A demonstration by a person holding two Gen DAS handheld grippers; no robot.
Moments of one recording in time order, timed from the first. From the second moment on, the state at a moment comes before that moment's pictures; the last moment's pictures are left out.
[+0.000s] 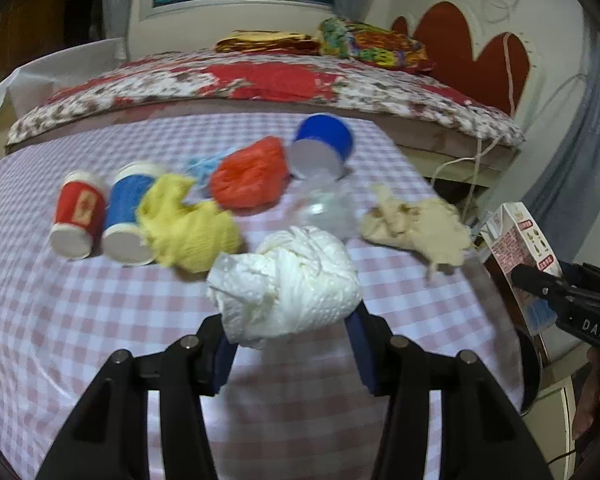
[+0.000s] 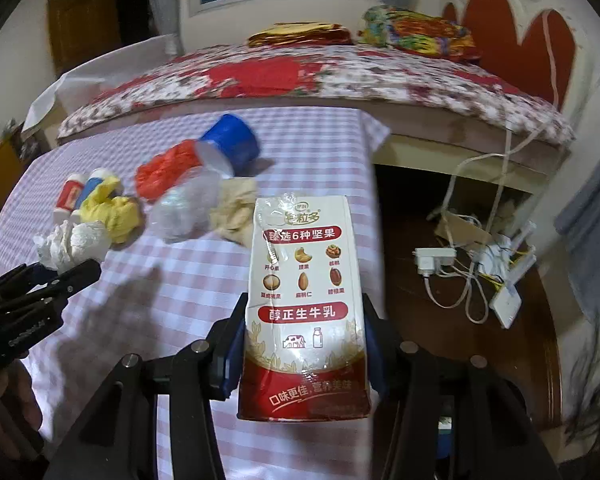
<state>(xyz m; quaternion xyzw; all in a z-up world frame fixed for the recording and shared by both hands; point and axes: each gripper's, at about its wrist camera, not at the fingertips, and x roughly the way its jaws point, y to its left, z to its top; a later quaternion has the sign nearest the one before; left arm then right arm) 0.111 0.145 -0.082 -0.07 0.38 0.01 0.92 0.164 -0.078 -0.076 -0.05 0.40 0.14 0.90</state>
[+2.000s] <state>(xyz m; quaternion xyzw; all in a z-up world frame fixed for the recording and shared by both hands) 0.115 -0.188 -0.128 0.12 0.44 -0.31 0.83 0.065 -0.380 -0.173 0.04 0.48 -0.07 0.87</state>
